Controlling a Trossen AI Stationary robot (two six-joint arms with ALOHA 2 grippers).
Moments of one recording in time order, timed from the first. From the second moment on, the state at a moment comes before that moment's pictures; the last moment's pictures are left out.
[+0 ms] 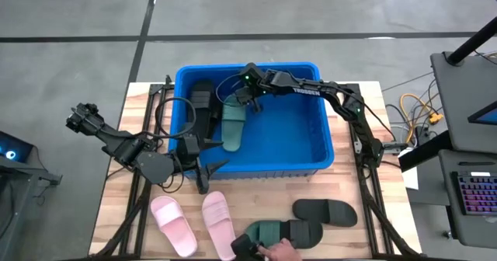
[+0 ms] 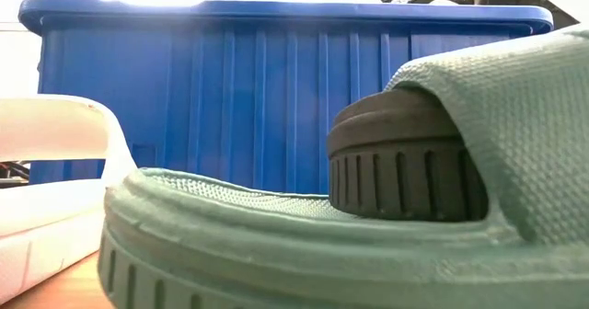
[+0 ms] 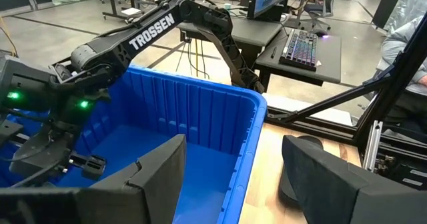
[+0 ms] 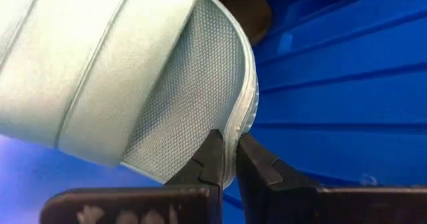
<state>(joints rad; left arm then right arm) -0.55 1.26 1.42 -0.51 -0.85 -0.41 -0.46 2.20 1.82 -0.49 -0.04 -0.97</state>
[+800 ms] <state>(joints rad) -0.55 1.26 1.42 -0.51 -0.85 -0.41 -0.45 2.21 1.82 -0.47 0.03 -0.95</state>
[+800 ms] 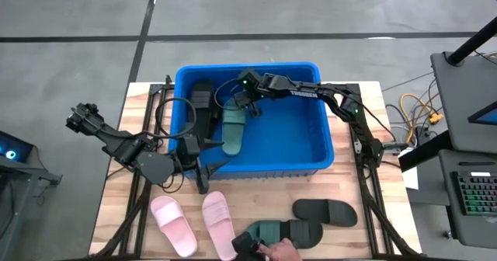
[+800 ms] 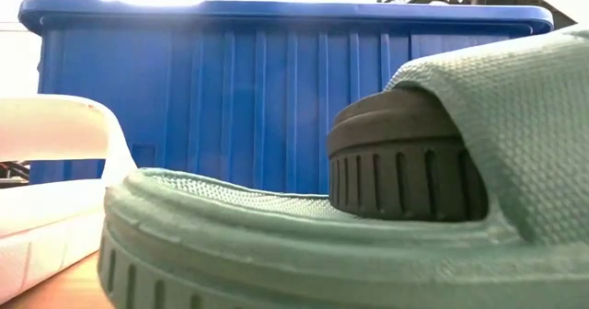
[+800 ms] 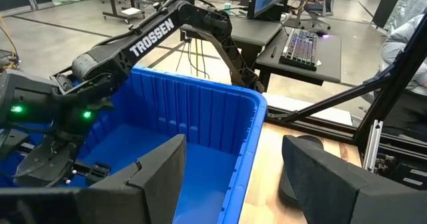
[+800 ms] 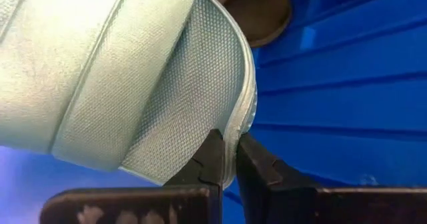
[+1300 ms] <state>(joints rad) -0.55 1.26 1.42 -0.51 -0.85 -0.41 -0.45 2.21 1.82 -0.43 0.07 -0.95</state>
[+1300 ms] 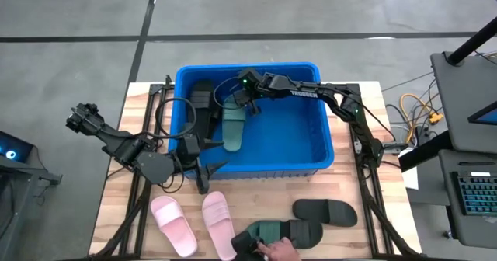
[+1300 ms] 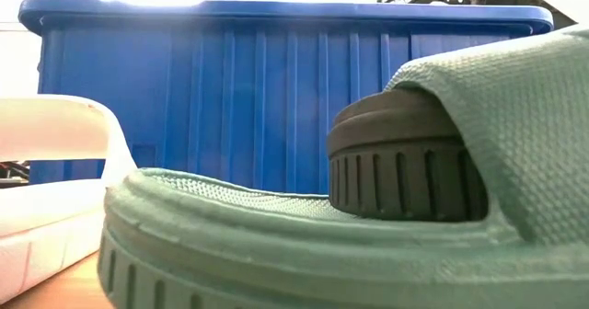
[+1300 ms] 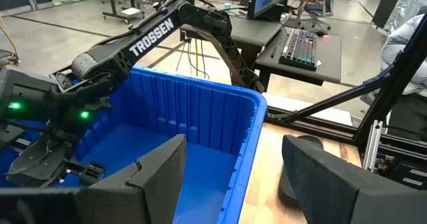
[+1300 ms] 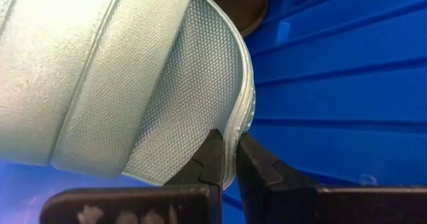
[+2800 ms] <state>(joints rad) -0.55 1.26 1.40 -0.53 -0.84 -0.40 -0.30 1.89 1.82 -0.85 0.17 -0.59</state>
